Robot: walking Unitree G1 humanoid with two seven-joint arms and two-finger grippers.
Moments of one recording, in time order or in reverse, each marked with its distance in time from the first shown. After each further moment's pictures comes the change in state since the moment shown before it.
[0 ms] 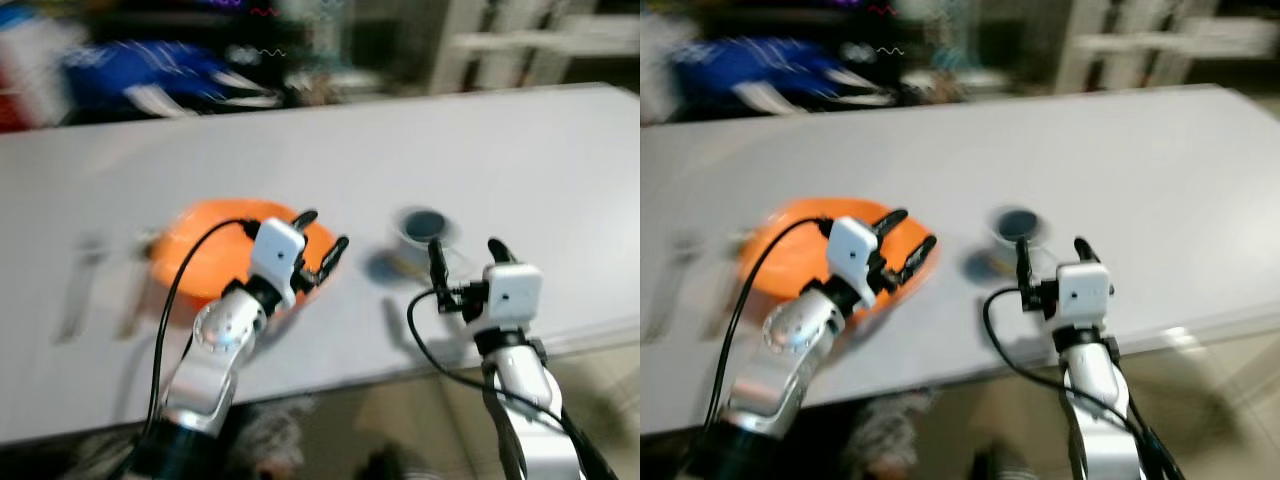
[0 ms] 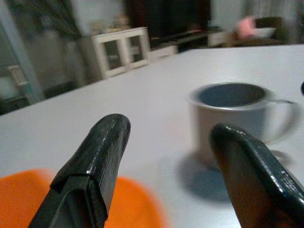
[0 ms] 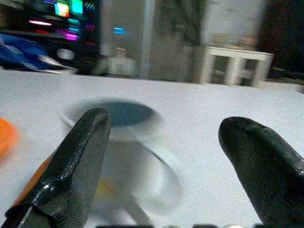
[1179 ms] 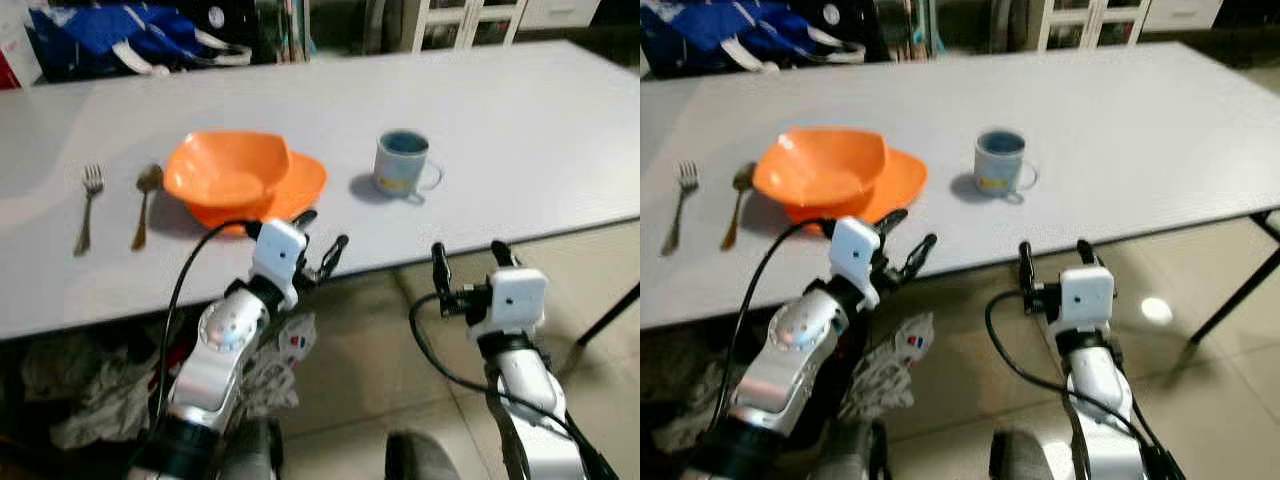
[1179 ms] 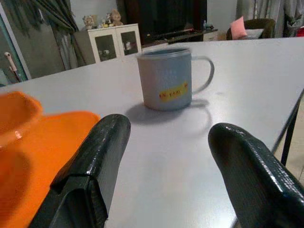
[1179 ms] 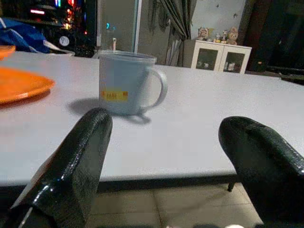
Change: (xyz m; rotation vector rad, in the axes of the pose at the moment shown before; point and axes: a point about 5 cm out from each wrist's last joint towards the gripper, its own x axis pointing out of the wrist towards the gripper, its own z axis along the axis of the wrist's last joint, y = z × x) left arm 0.003 0.001 -0.003 0.000 -0.004 0.027; right arm 0.000 -0.002 0.003 -0.018 -0.021 0.004
